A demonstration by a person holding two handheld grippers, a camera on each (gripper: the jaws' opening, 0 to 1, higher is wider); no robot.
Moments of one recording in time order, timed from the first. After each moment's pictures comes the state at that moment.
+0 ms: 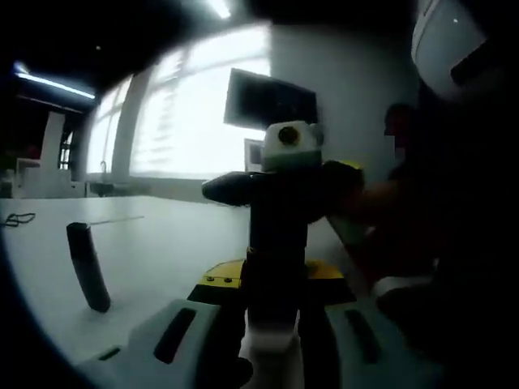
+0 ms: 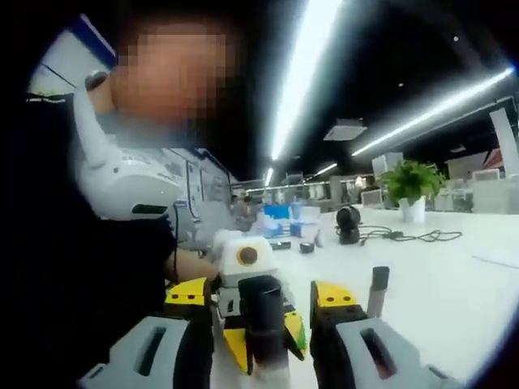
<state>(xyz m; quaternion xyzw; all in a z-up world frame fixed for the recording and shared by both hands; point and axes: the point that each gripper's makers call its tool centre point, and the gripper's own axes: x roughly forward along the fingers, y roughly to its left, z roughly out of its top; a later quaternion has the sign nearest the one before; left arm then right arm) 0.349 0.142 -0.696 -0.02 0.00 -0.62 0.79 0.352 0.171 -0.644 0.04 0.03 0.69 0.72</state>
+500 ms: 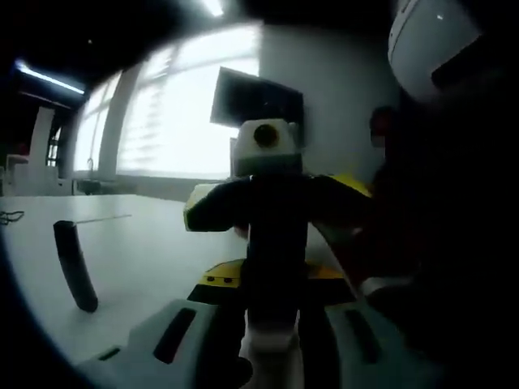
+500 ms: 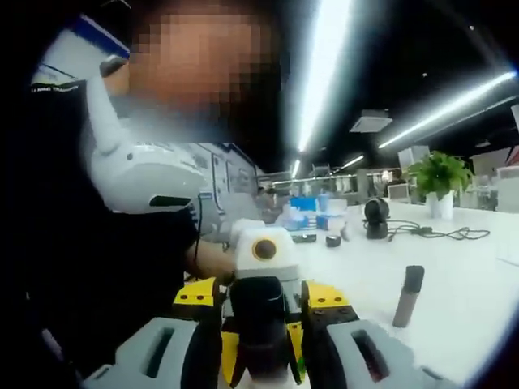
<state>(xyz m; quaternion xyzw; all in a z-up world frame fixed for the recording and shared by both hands) 0.338 0.140 -0.696 -0.03 0.00 -0.65 0.76 0.337 0.199 -0.654 0.03 0.04 0.73 0.68</state>
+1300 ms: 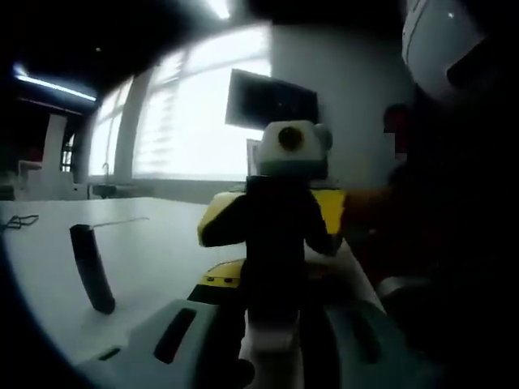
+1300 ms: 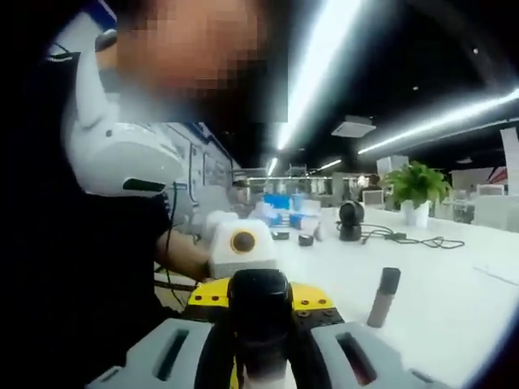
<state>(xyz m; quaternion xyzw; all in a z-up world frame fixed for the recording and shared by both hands) 0.360 0.144 -0.696 -0.02 -0.01 -0.60 0.80 0.351 0.214 -0.661 -0.01 0.02 0.67 0.74</state>
